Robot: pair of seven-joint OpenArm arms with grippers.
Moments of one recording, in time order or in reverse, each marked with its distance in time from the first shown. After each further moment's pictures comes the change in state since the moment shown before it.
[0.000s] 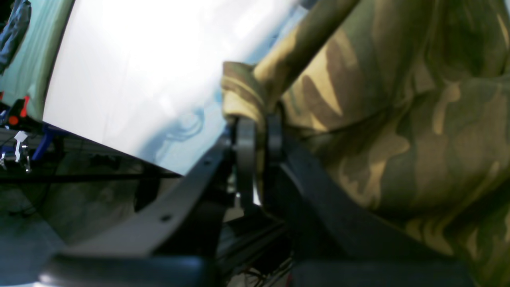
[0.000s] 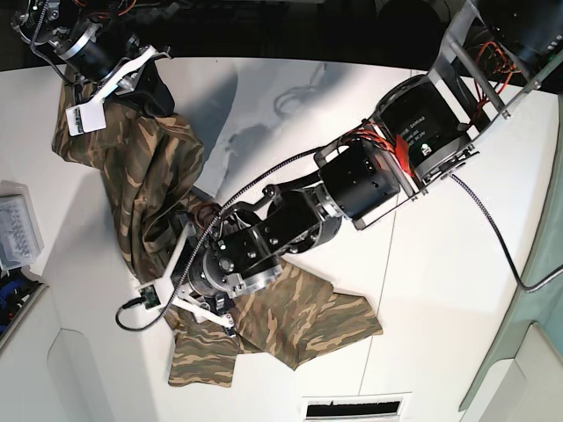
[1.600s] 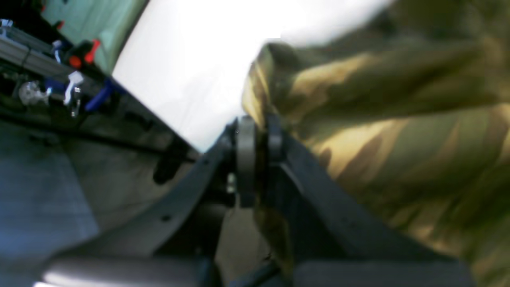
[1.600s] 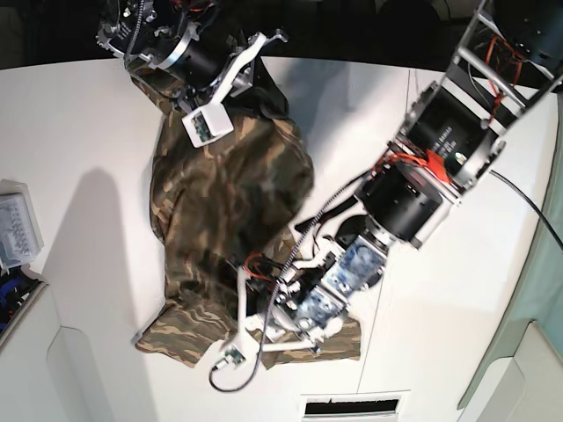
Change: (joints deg) left arm -3.3 -7.6 -15.6 -0.1 -8.2 -3.7 12.0; right arm 5.2 -5.5 -24.6 0.0 -15.2 -0.4 6.6
